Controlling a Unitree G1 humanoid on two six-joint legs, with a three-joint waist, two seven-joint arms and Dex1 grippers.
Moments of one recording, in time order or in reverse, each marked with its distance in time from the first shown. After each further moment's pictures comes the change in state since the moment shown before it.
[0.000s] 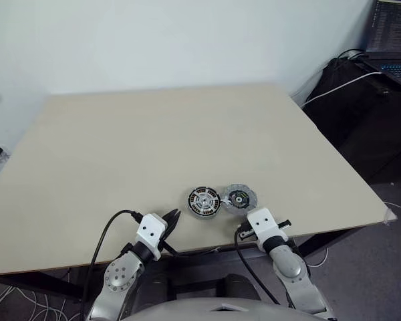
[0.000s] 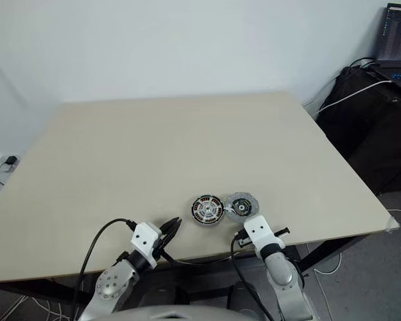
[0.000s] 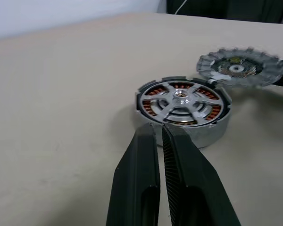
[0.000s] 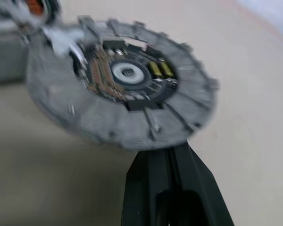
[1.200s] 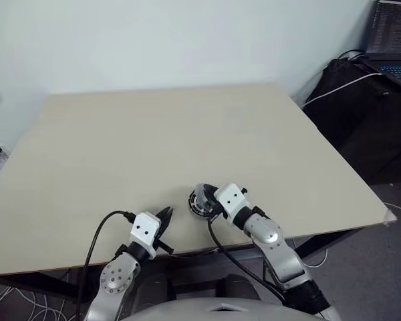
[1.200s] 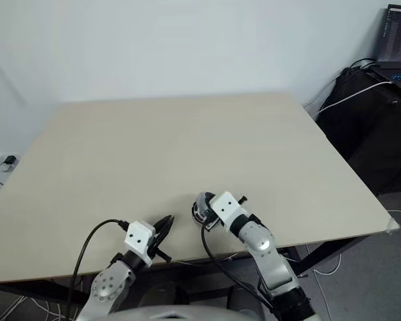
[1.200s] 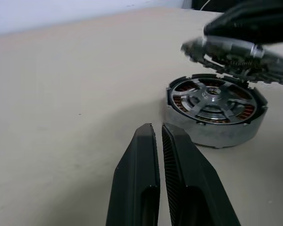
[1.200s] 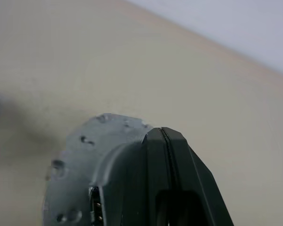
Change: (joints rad) left arm 0.034 -0.001 0.031 -0.060 0.000 0.041 0.065; right arm -0.264 0.034 0.171 0.027 0.125 -0.001 0.279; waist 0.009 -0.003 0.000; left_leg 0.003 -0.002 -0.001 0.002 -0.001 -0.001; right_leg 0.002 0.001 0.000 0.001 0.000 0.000
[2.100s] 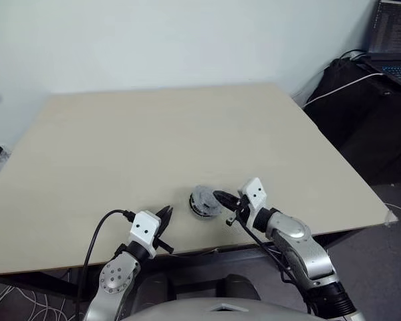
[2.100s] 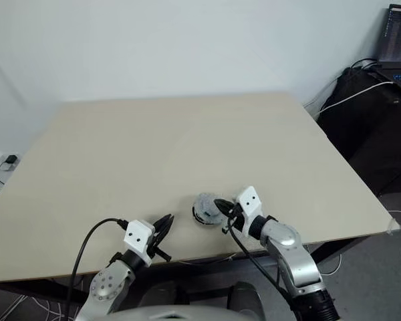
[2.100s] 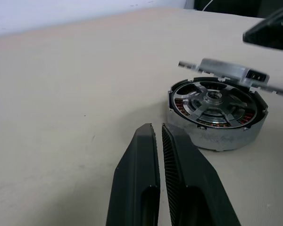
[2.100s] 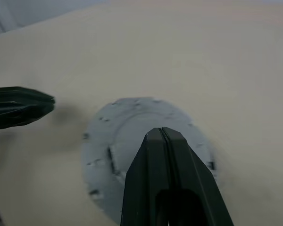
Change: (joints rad) left arm 0.011 -0.002 0.000 -0.041 0.001 0.044 0.001; right arm 0.042 -0.126 -0.131 -0.161 0.380 0.293 0.294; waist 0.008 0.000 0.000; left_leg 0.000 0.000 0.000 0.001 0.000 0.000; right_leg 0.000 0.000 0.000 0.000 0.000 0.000
